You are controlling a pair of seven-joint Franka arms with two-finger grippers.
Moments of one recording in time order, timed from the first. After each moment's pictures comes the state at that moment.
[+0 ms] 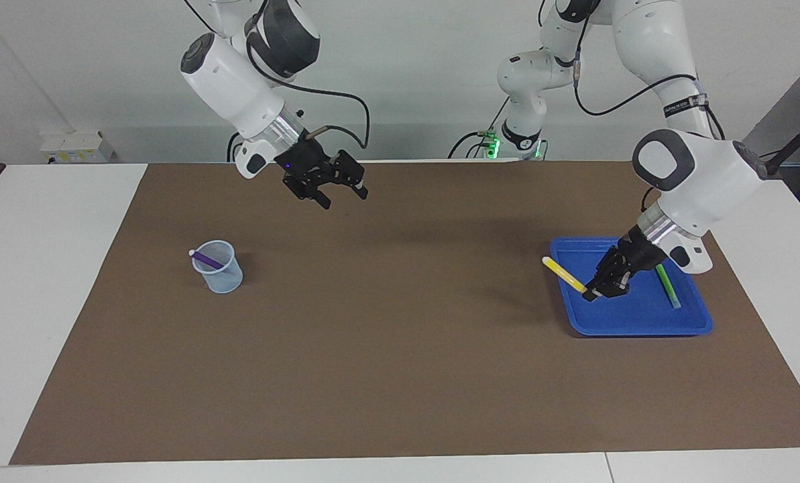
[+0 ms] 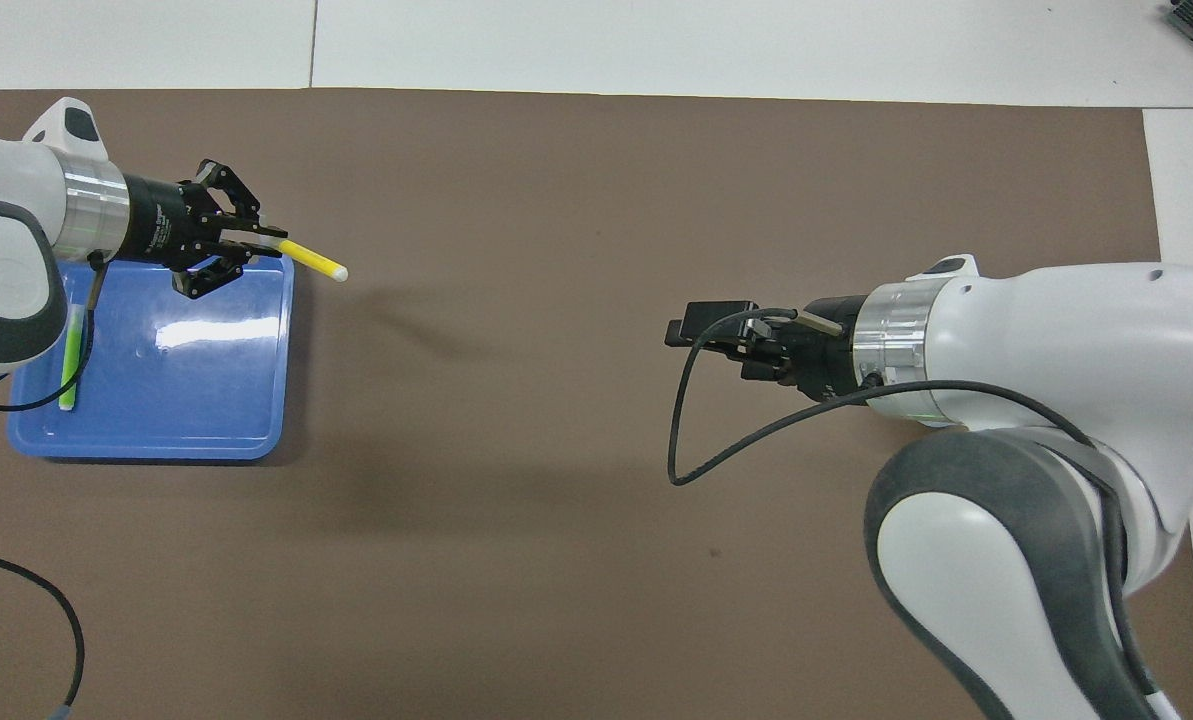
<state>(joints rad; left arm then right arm) 0.16 0.28 -0.24 -1.73 -0.47 2.13 -0.98 0.26 -0.07 0.09 -1.97 0.64 2.21 0.35</state>
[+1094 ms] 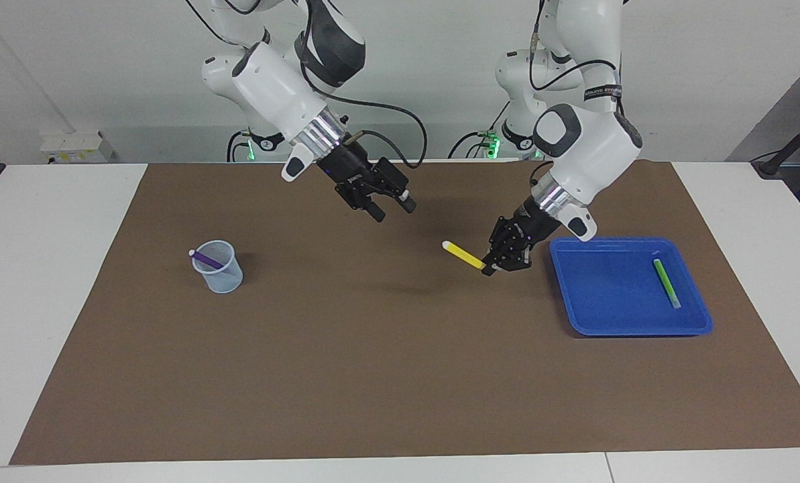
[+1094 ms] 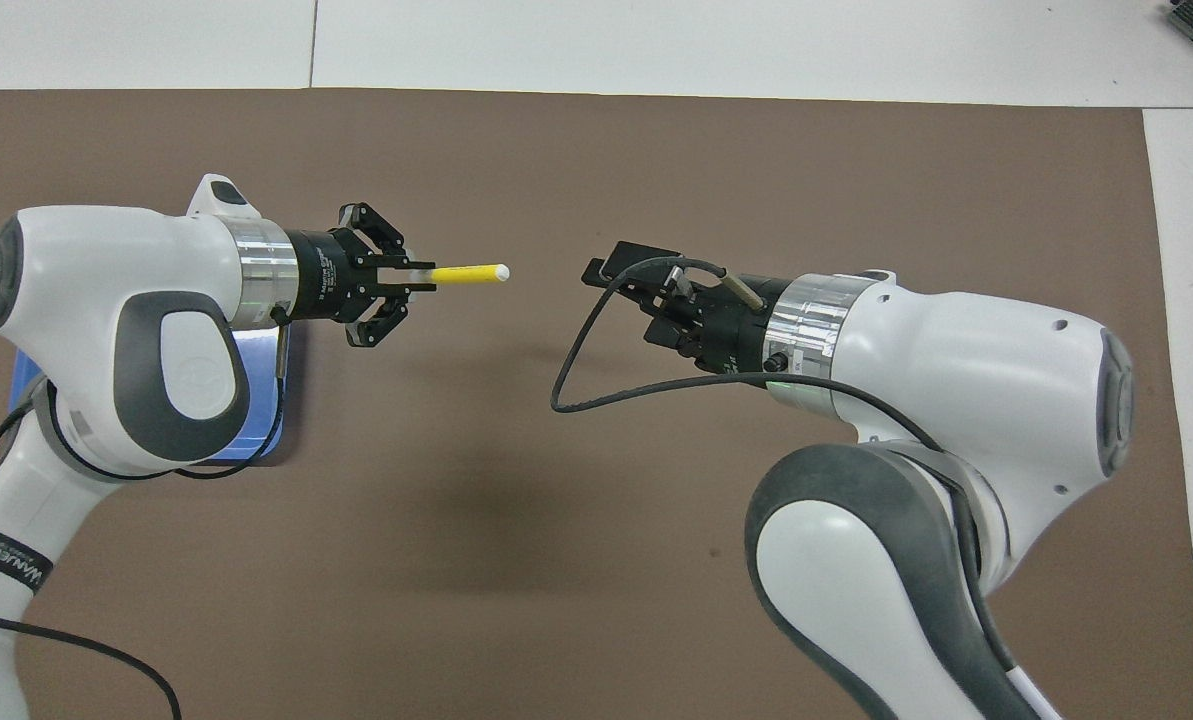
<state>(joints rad) -0.11 0.11 -0.25 -1.97 -0.67 2.39 -1.42 0.39 0.05 0.09 -1.92 0.81 2.56 0.49</state>
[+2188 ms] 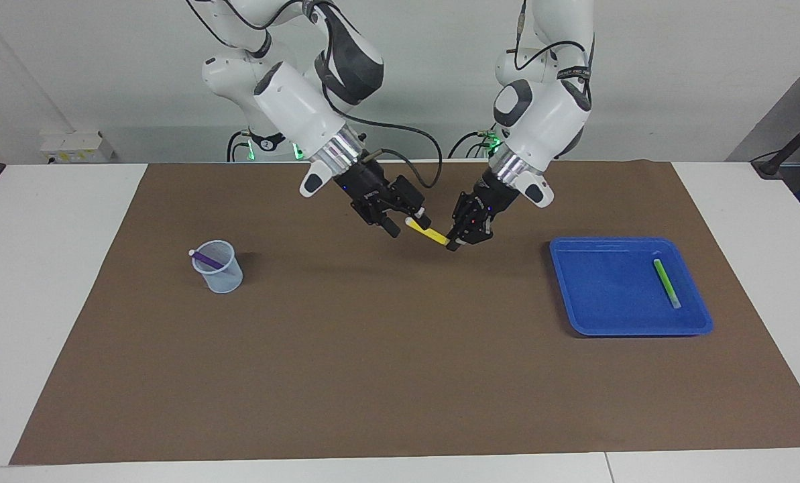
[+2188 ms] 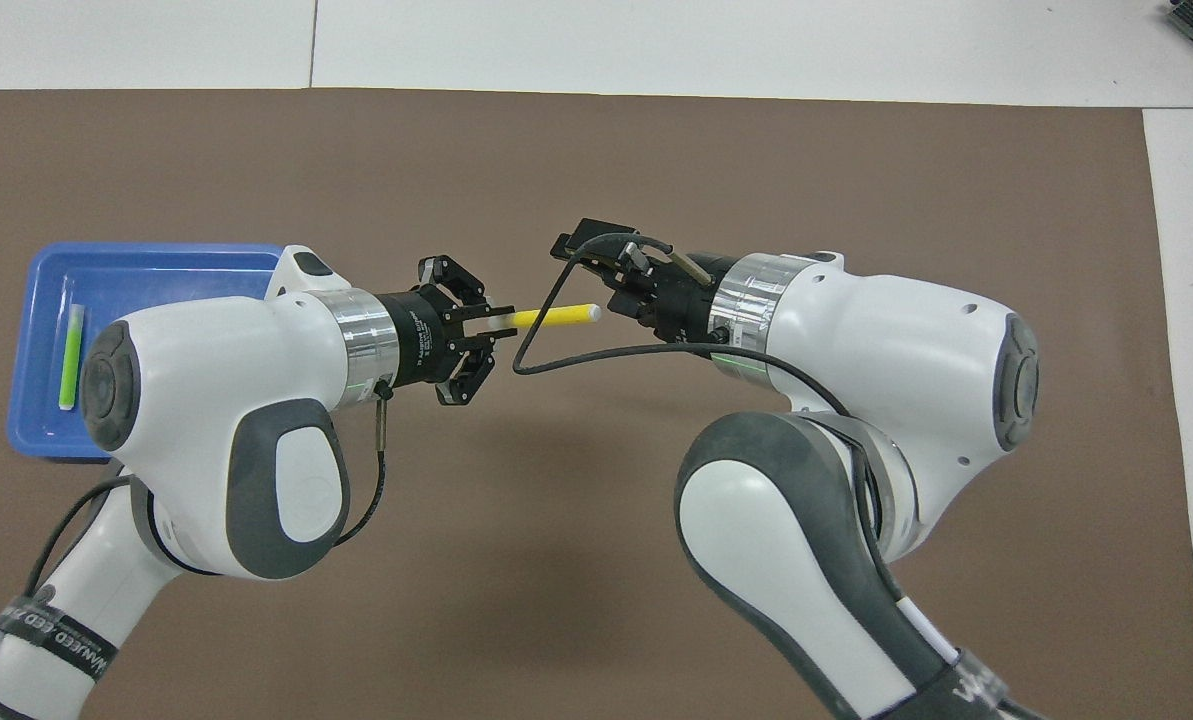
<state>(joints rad) -0.25 0.01 -0.25 -2.08 -0.67 2.52 -1.57 0.43 0.11 0.09 -1.89 0.81 2.61 0.49</state>
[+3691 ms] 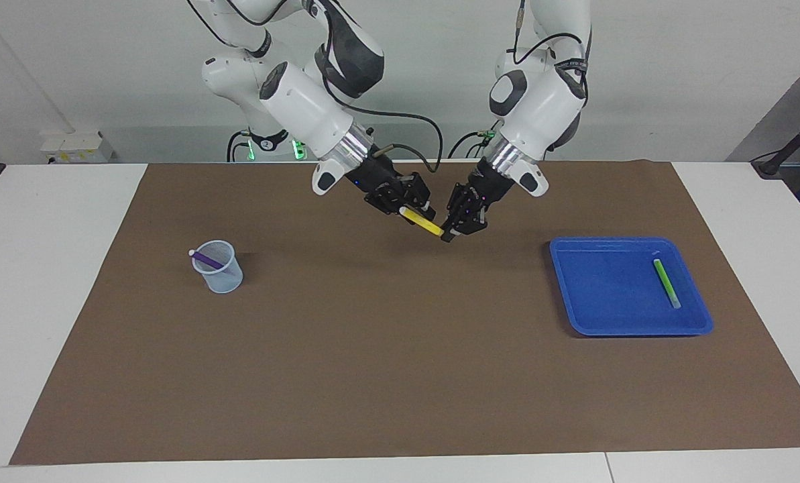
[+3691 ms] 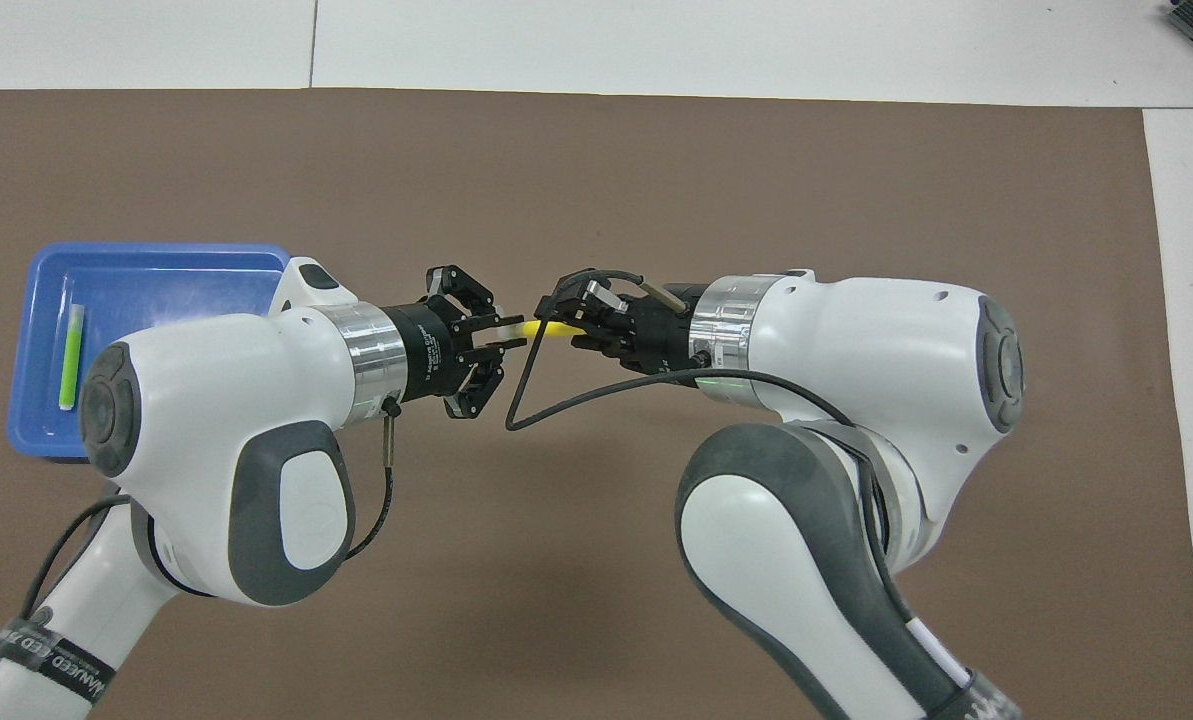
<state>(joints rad) -0.27 -0.03 -0.25 -2.10 -0.68 2.52 -1.60 0.43 0.10 0.10 -1.89 0.81 2.44 0.48</state>
